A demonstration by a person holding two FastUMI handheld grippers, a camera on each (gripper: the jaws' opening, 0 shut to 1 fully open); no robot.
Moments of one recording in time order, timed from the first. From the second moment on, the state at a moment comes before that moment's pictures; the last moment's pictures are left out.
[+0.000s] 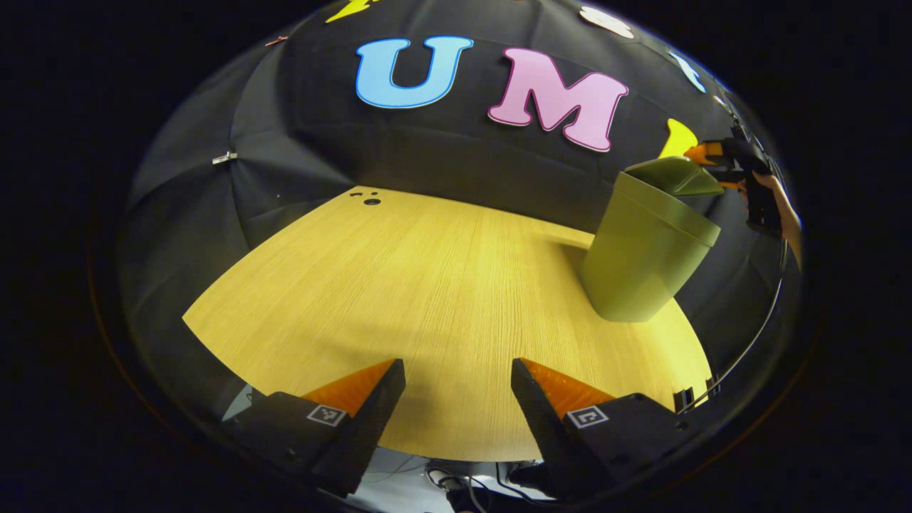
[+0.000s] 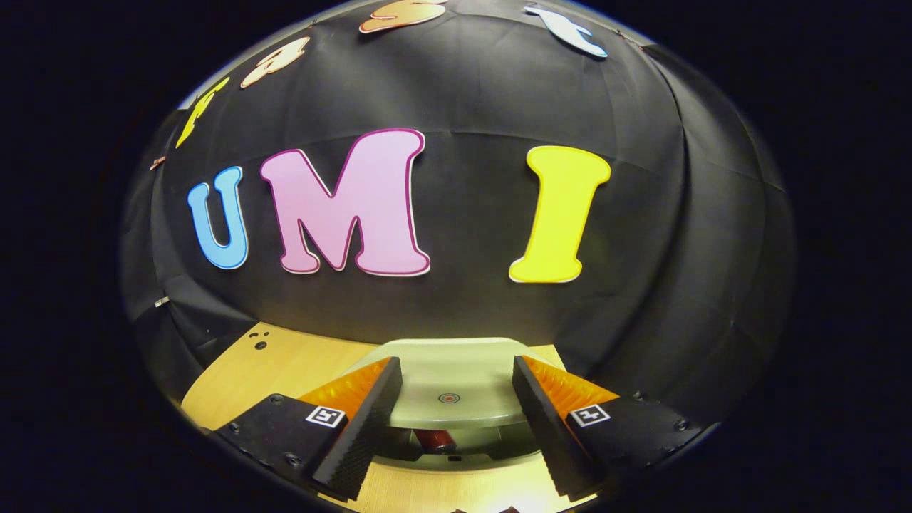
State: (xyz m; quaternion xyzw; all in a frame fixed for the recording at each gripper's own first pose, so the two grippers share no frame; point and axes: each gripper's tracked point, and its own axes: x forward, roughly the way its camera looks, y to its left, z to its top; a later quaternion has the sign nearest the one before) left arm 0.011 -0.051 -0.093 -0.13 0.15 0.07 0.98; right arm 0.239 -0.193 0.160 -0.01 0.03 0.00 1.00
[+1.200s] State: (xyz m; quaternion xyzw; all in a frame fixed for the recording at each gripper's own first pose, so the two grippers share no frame) left arm -0.018 -0.067 -0.116 -0.11 0.16 0.04 0.98; right arm 0.219 -0.193 0.090 -0.02 0.04 -0.02 1.00
